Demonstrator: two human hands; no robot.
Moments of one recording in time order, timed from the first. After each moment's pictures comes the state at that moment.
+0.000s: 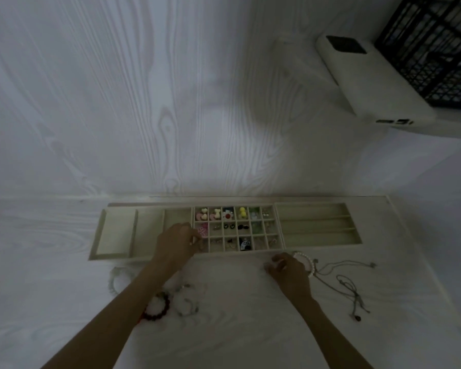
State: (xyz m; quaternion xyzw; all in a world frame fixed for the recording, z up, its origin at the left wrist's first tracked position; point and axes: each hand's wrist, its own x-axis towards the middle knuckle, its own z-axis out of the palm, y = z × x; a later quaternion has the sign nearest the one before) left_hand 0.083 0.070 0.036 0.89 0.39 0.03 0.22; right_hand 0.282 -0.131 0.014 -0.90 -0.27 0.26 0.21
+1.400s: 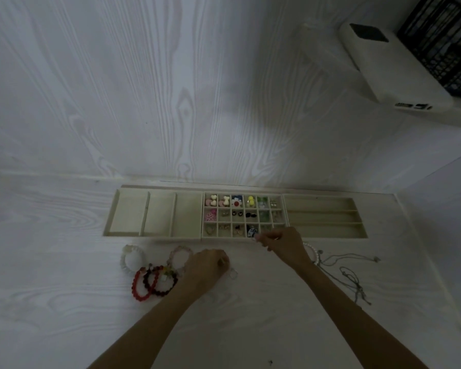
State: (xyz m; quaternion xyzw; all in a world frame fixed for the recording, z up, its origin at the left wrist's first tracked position) left_hand 0.080 -0.011 0.007 0.86 0.38 -0.06 0.33; right_hand 0.265 -0.094 0.071 -0.82 -0.35 0.32 0.32
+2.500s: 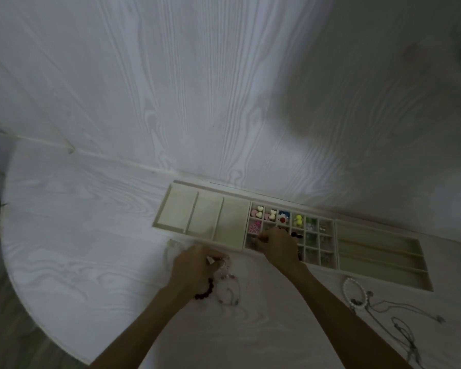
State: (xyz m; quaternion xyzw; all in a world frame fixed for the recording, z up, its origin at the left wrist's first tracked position) left_hand -0.003 0.028 0.031 0.75 0.55 0.03 0.37; right_hand 0.206 0.003 0.031 -0.80 -0.55 0.24 0.09
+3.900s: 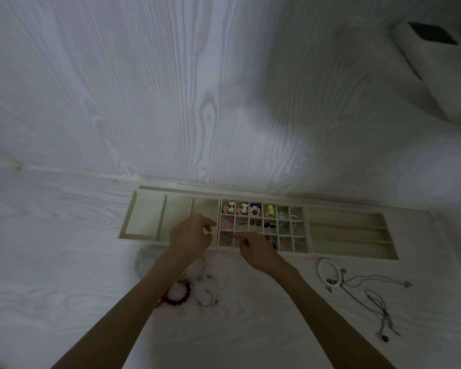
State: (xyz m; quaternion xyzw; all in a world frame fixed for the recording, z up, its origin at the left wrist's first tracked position) left_hand 0.062 0.072 0.050 0.82 0.49 0.00 0.29; right_hand 0.211 -0.025 0.057 -0.76 -0.49 0.41 0.13
